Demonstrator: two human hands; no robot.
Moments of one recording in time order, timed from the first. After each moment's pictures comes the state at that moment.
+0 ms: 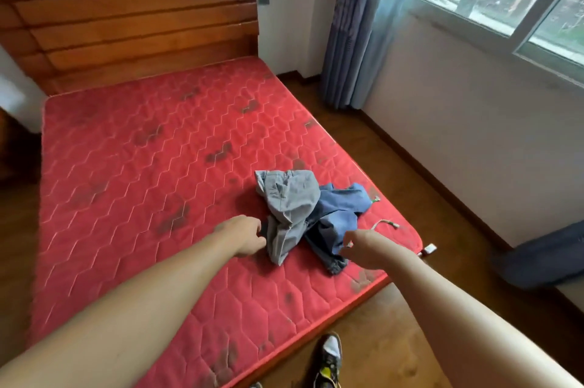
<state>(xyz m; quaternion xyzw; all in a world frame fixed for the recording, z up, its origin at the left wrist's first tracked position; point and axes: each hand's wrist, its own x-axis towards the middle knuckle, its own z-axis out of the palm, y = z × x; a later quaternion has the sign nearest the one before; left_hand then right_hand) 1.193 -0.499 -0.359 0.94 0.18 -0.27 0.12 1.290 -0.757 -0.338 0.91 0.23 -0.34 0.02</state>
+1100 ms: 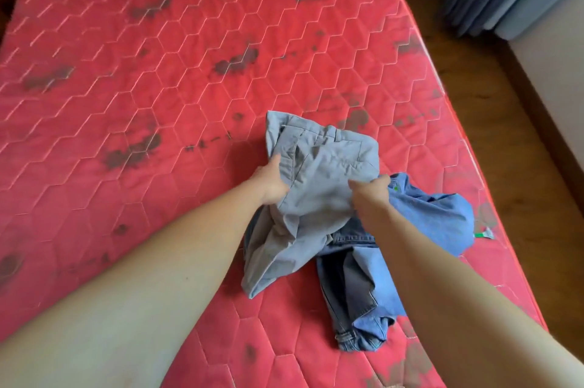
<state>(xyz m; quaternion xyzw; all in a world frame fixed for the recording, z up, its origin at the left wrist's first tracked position) 1.495 -0.423 -0.747 0.77 0.45 -0.21 0.40 1.628 -0.590 -0.764 0.83 -0.11 -0.35 -0.42</state>
